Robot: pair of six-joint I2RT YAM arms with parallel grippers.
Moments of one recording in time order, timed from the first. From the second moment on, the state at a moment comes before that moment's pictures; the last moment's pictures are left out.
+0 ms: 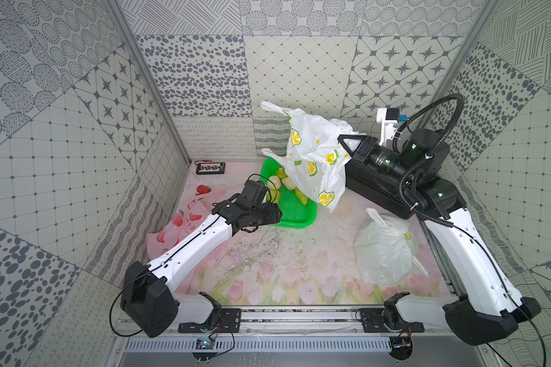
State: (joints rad) left arm -0.58 1.33 1.14 -0.68 0.12 -0.62; right arm 0.43 1.24 1.60 -0.33 -0.34 0.83
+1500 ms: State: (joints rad) left arm -0.39 1.37 1.39 -0.84 0.05 -0.55; right arm 0.56 1.16 0.85 -0.43 -0.02 0.77
